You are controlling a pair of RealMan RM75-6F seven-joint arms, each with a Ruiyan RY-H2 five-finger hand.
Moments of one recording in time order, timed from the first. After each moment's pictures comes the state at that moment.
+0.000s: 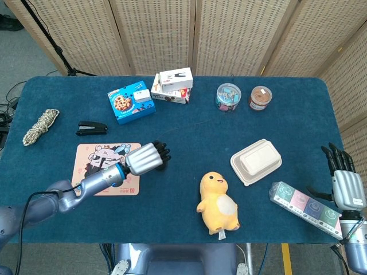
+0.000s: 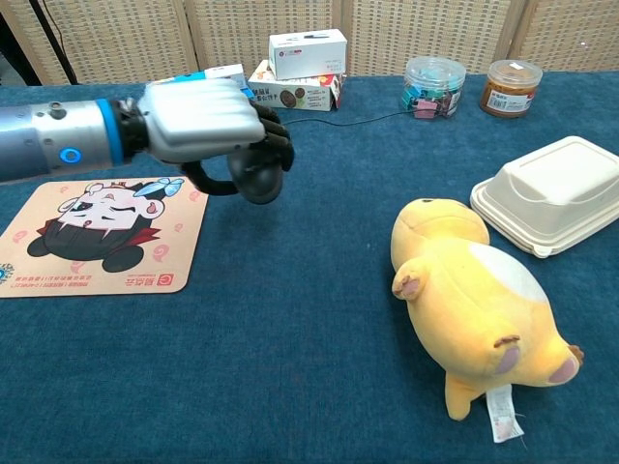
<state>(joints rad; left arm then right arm) -1.00 -1.60 0.09 -0.95 1.80 1.07 0.03 0.18 -1.20 0.14 -1.45 -1.39 1.40 0.17</state>
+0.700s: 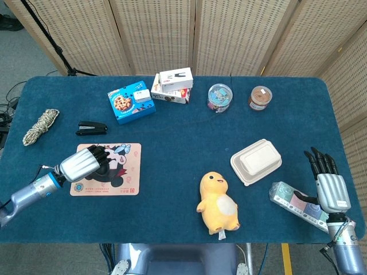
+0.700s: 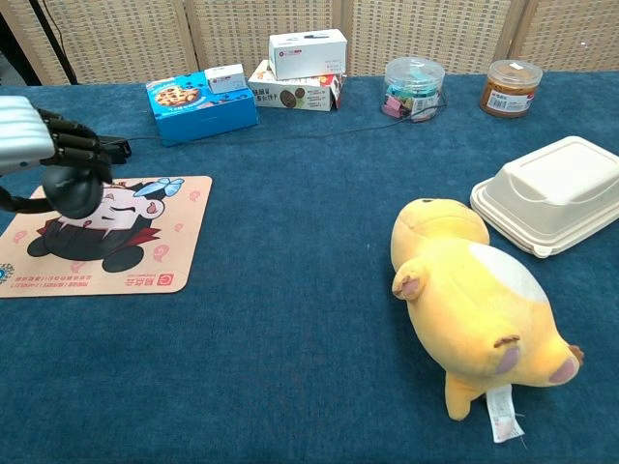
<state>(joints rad) -0.65 -1.60 0.27 -0.41 1.89 1.44 -0.34 0.19 -1.23 0.11 -1.49 -1.44 1.40 0.08</state>
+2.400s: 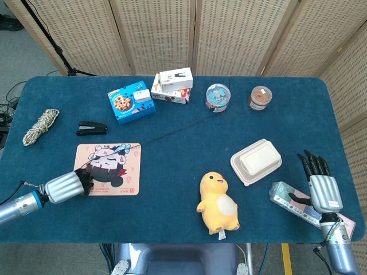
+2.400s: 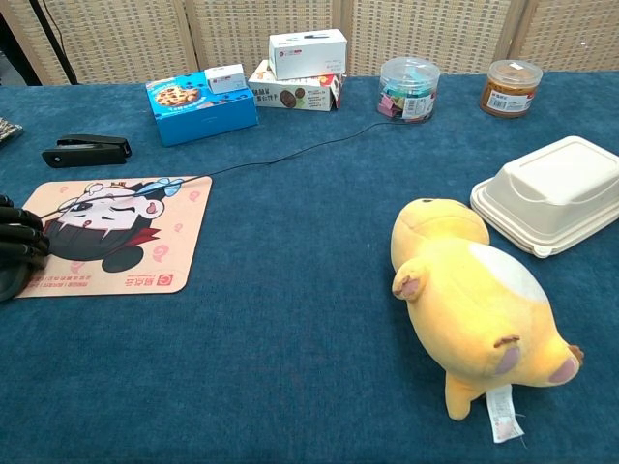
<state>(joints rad) -0.50 -1.67 0.44 -0.07 2.00 1.52 -0.38 0.19 -1.27 0.11 -1.49 -1.42 1.37 0.02</state>
